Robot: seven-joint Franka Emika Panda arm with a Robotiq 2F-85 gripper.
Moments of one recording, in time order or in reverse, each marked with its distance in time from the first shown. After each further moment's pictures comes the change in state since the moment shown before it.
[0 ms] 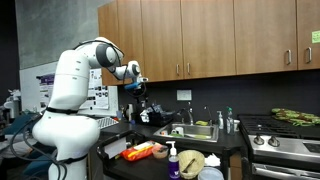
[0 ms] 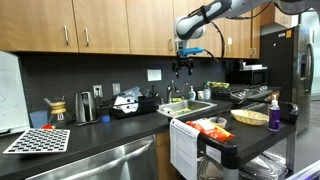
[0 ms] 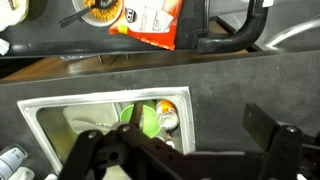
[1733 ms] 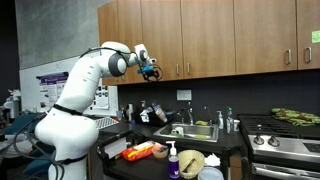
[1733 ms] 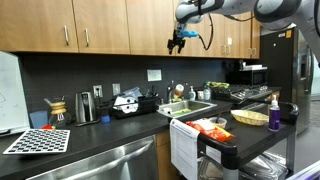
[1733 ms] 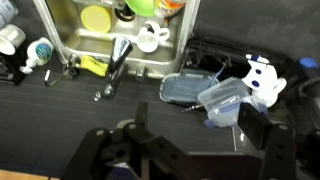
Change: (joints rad) arm -0.077 0.236 0.010 0.602 -0.014 0.079 -0.357
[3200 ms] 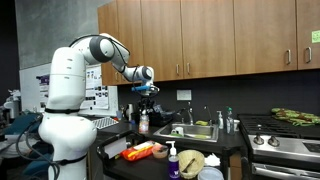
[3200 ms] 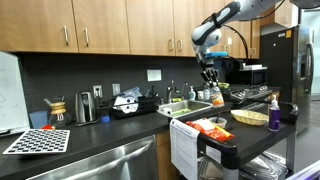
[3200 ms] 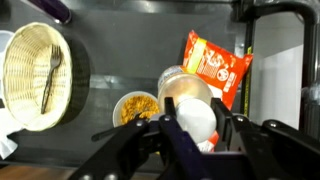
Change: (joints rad) arm -0.119 -0.318 -0.026 -0.785 0.156 -0.431 -0.017
